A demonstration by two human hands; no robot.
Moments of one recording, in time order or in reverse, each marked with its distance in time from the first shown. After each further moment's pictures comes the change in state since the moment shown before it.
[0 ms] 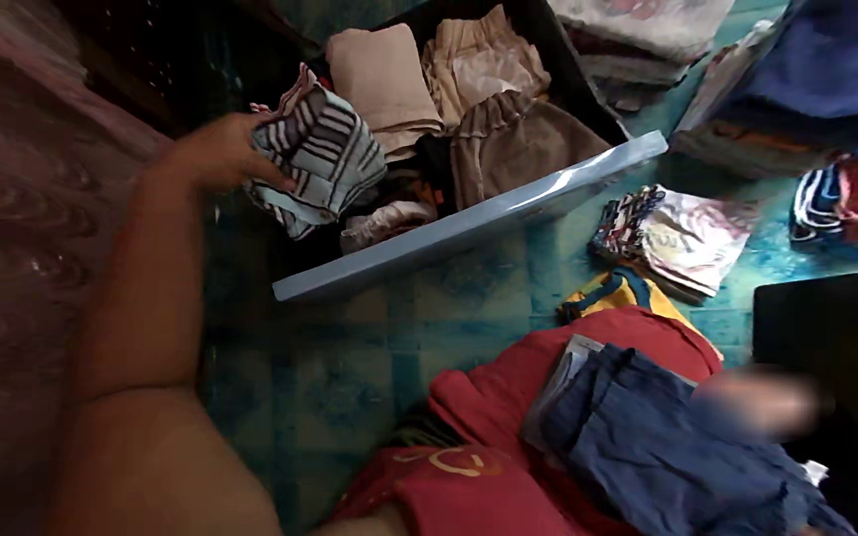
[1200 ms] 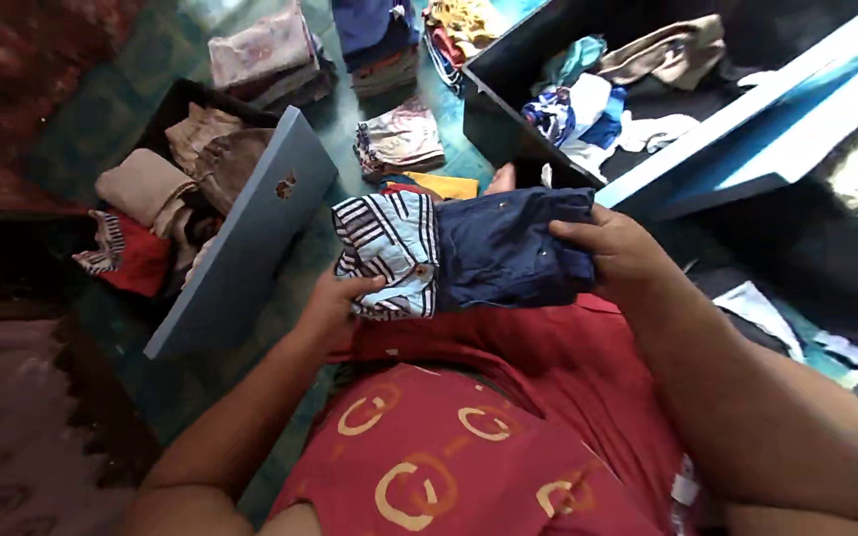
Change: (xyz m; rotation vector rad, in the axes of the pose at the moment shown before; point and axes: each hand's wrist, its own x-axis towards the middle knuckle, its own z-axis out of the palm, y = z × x) left_hand -0.179 0.164 0.334 -0.765 -0.461 -0.031; right_hand -0.045 0.027 -0.124 0.236 -0.235 -0.273
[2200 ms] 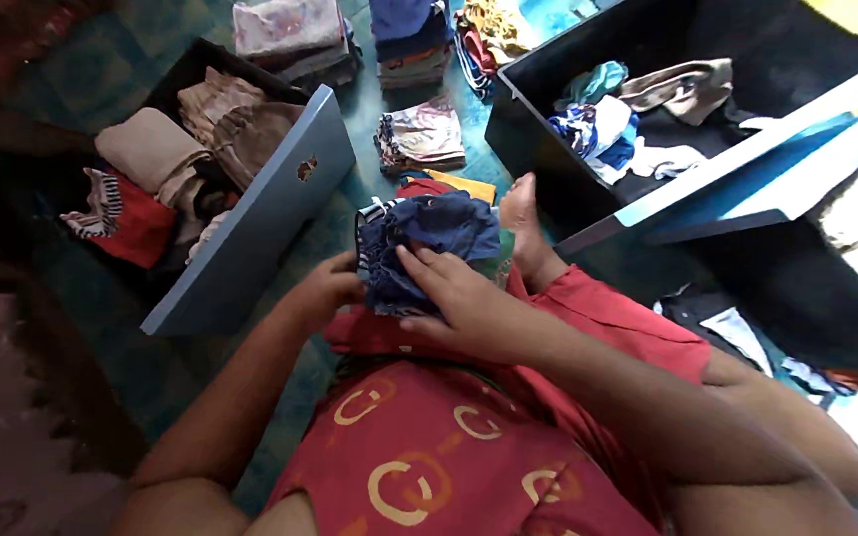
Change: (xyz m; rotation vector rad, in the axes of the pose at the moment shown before) left_hand -0.002 0.016 -0.066 0.304 -0.294 0.038; right_hand -0.023 0.009 0.161 -1.131 -0.604 -0.561
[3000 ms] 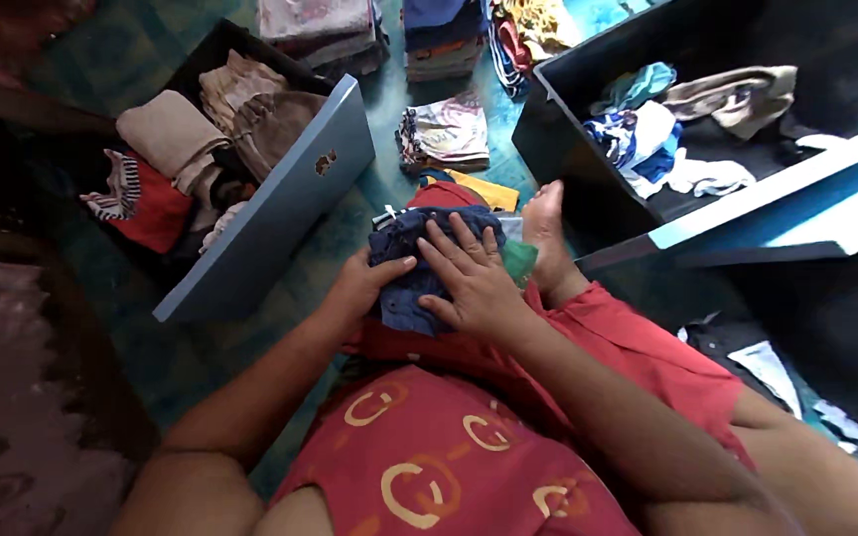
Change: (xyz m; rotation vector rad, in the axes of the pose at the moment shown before) left_hand 0.023 0.004 0.032 -0.224 0.284 -0.060; right_hand 0.016 0.065 0.046 -0.266 0.316 -0.107
